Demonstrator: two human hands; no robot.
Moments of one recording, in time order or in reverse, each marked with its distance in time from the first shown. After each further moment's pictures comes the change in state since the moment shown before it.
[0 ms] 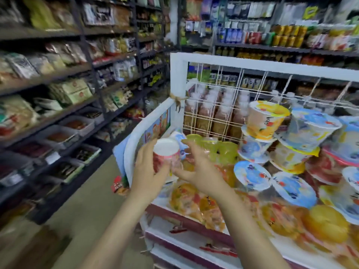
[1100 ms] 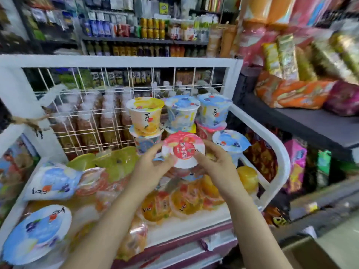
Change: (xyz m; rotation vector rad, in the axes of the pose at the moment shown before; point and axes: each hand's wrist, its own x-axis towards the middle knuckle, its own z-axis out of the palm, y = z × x) left_hand 0.012 0.143 0.177 -0.562 -0.743 0.030; right_hand -0.143 0.034 -0.161 0.236 0.884 0.406
